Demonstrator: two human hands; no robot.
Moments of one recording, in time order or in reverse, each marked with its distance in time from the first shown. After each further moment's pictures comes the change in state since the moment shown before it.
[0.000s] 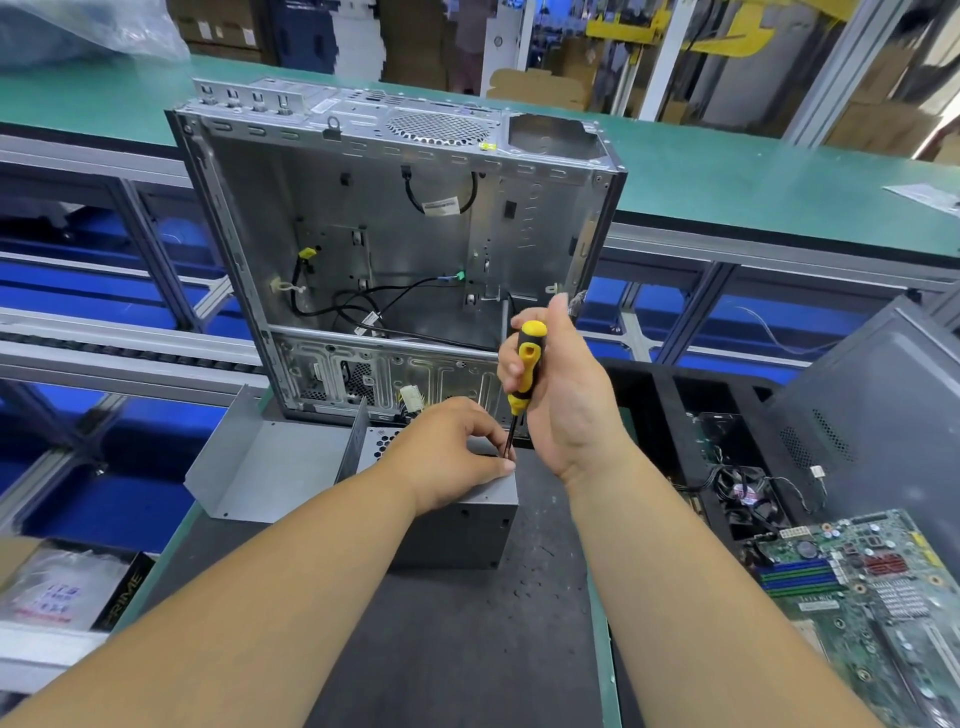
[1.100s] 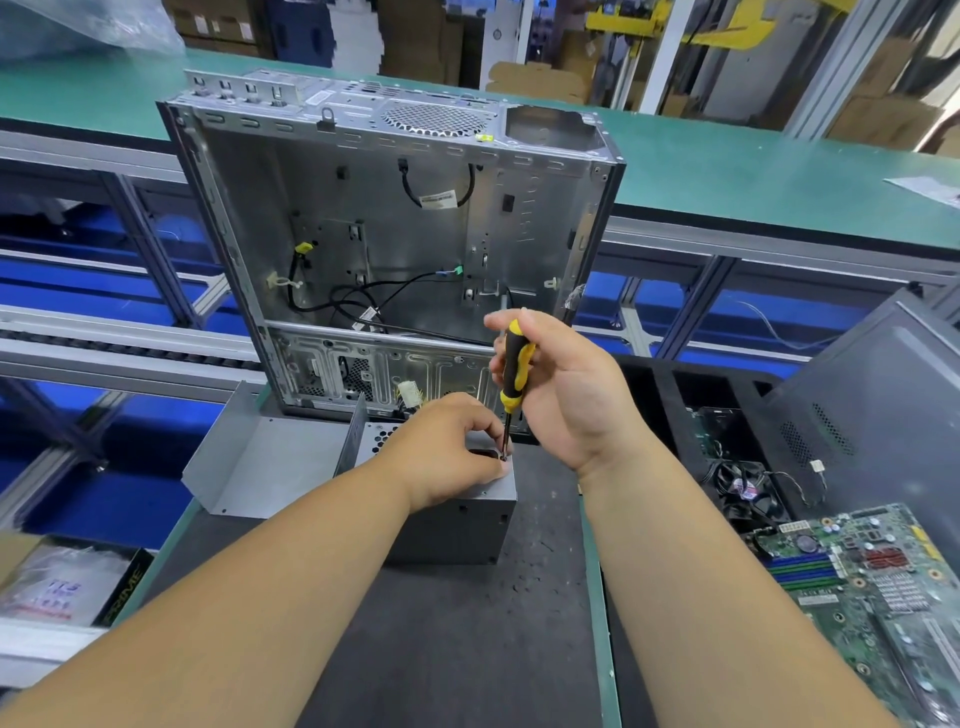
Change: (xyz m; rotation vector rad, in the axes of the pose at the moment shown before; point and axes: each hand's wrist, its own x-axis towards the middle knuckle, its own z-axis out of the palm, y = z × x) left_hand -0.001 -0.001 -0.002 -0.007 -0.054 0.005; right_hand -0.005 -0.011 -0.006 -0.015 -0.069 0.067
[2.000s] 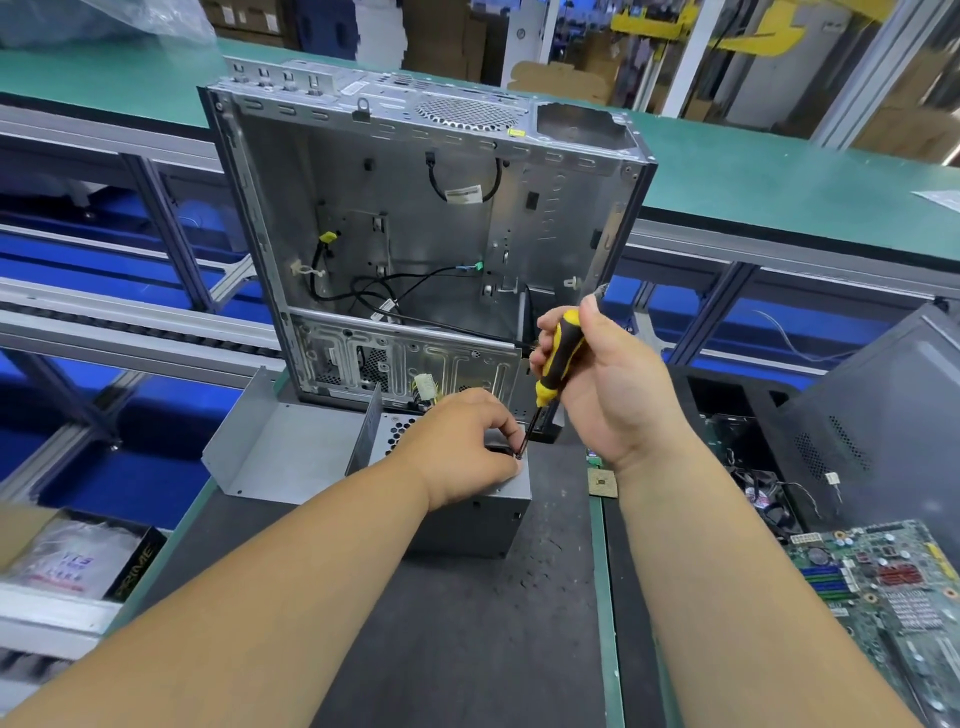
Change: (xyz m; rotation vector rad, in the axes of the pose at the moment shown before) left_hand -0.007 0.002 0.003 0.059 0.032 -0.016; right_hand 0.006 -0.001 -0.015 0.021 0.036 -0.032
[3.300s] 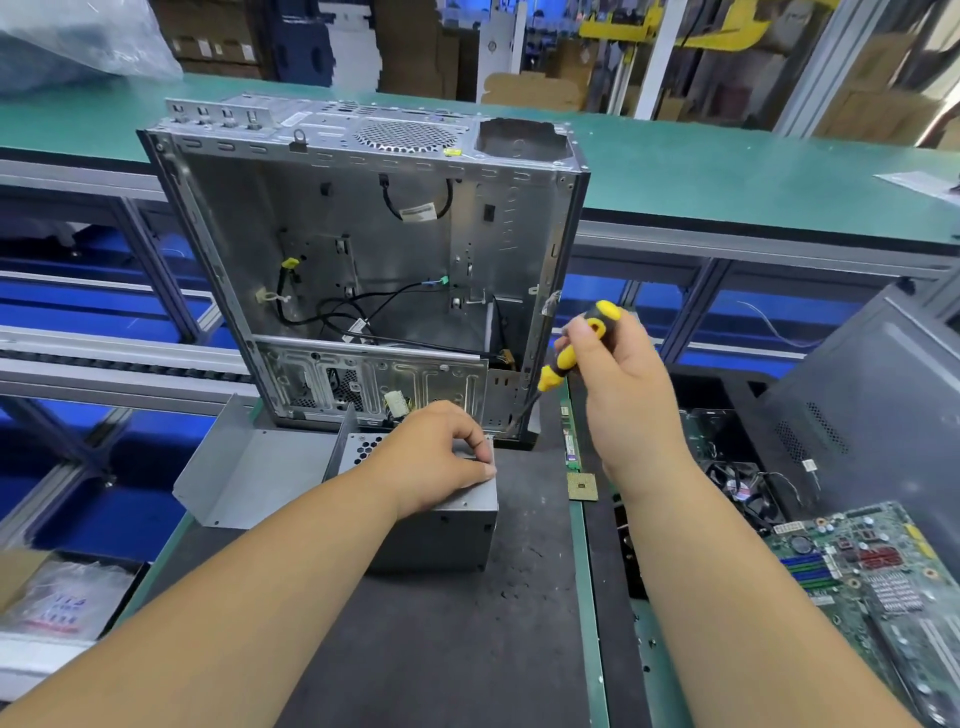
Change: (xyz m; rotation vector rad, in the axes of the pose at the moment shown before) left_hand 0.010 0.005 0.003 0.010 0.004 -0.025; right_hand -0.018 -0.012 -0.038 -0.509 0.211 -0.336
